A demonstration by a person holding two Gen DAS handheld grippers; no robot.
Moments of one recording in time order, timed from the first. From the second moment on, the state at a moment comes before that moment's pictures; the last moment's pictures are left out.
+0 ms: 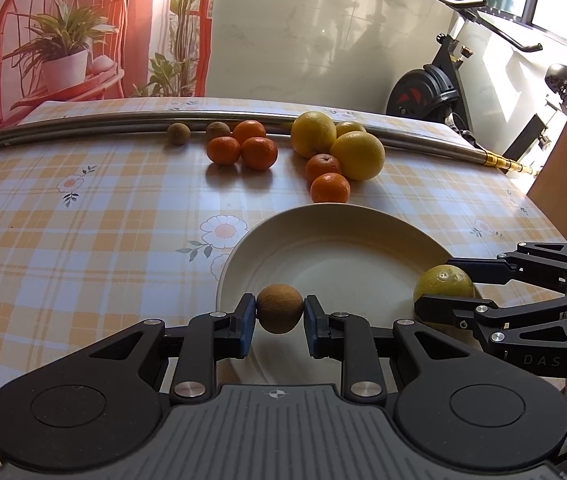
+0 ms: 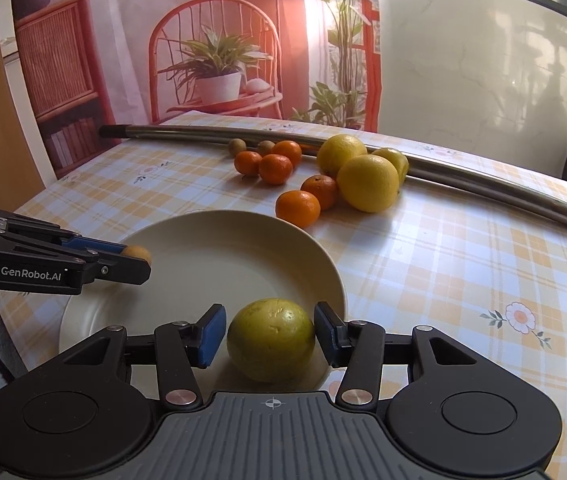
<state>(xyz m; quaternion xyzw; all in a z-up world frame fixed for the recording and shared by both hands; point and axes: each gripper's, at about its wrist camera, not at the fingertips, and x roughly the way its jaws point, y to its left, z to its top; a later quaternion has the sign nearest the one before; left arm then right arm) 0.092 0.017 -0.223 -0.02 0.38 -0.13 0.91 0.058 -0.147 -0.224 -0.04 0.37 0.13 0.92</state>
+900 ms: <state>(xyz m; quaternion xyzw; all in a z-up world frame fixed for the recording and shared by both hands) 0.091 0.018 -0.227 -0.01 0.39 -0.11 0.92 0.048 -0.149 -0.219 -0.04 0.36 0.12 0.92</state>
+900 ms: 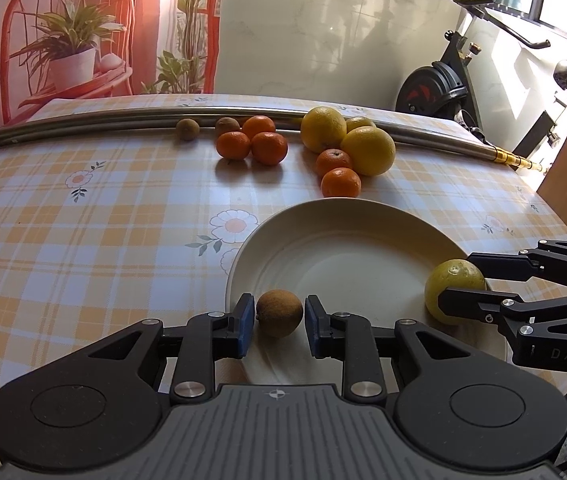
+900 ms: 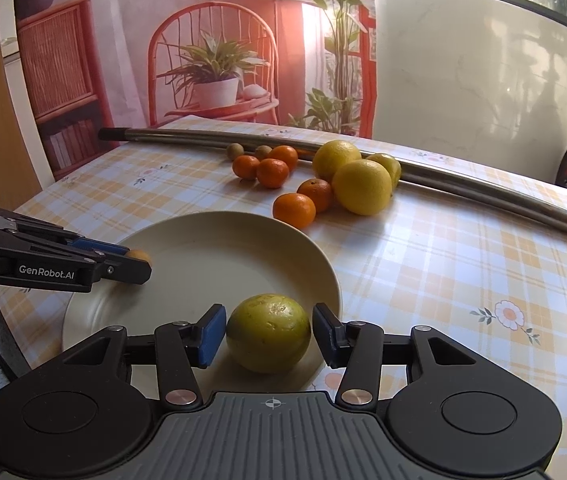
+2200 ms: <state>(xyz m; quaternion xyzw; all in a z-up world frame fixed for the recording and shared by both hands) 0.089 0.017 -0.225 -0.01 0.38 -0.11 0.92 0.044 -0.141 -0.220 -0.08 0.36 0.12 0.92</state>
